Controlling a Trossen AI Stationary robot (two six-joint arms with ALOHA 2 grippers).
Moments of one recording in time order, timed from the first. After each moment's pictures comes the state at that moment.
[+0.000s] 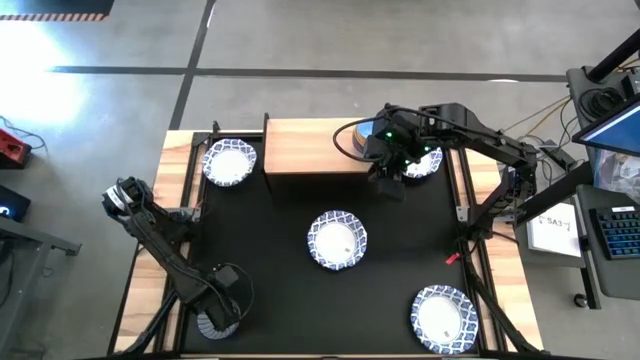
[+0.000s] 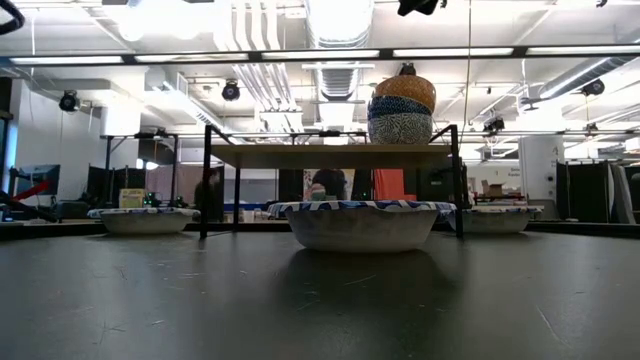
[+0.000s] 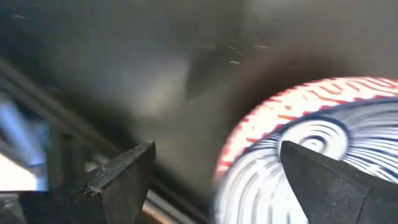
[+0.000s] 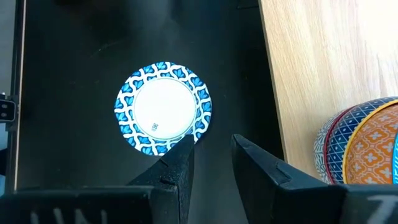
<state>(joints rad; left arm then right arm) -0.89 1.59 0.95 -0.98 0.20 -1.69 -0.19 1.63 2.05 -1.44 -0.14 -0.08</state>
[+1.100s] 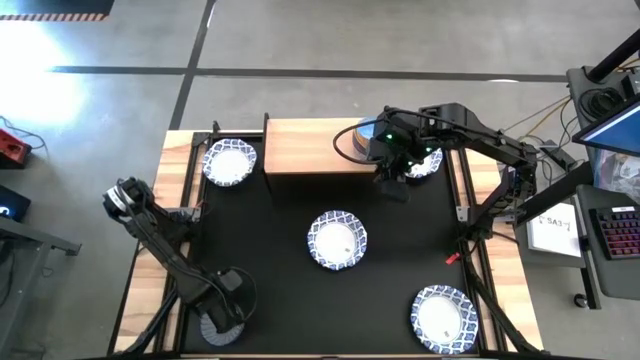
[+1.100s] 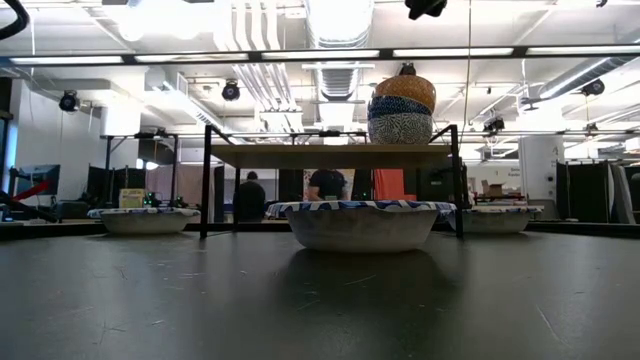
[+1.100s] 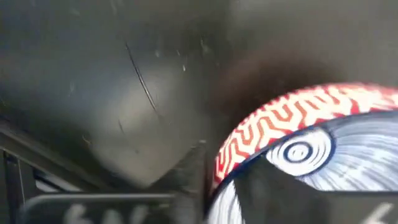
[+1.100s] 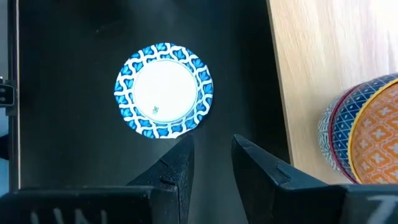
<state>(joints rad) -0.88 1.60 0.94 -0.87 0.20 -1.65 -0.19 1.63 2.05 -1.51 -0.14 -0.08</state>
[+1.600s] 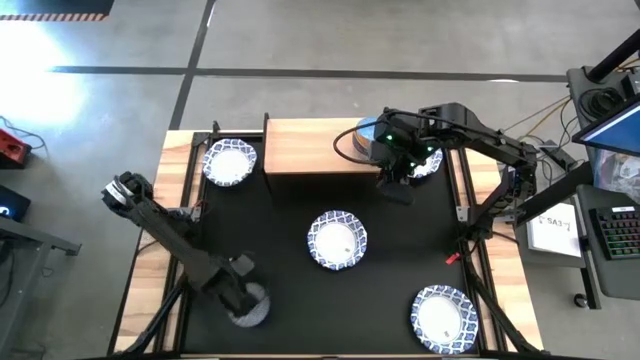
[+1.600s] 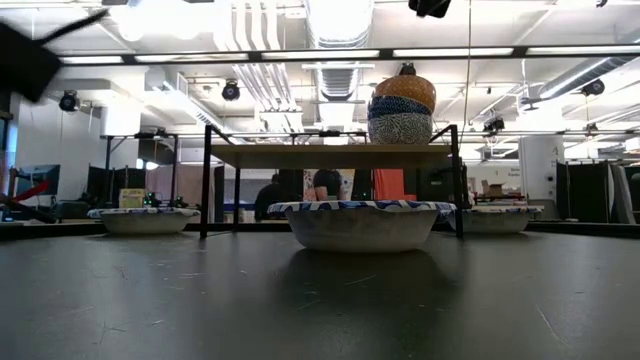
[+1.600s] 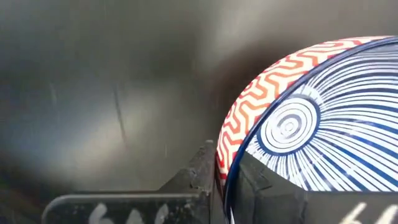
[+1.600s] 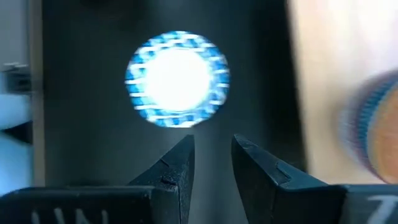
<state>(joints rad) -0.73 1.54 0.95 -0.87 0.02 -1.59 -0.19 1.63 2.05 -1.55 -0.20 -0.08</state>
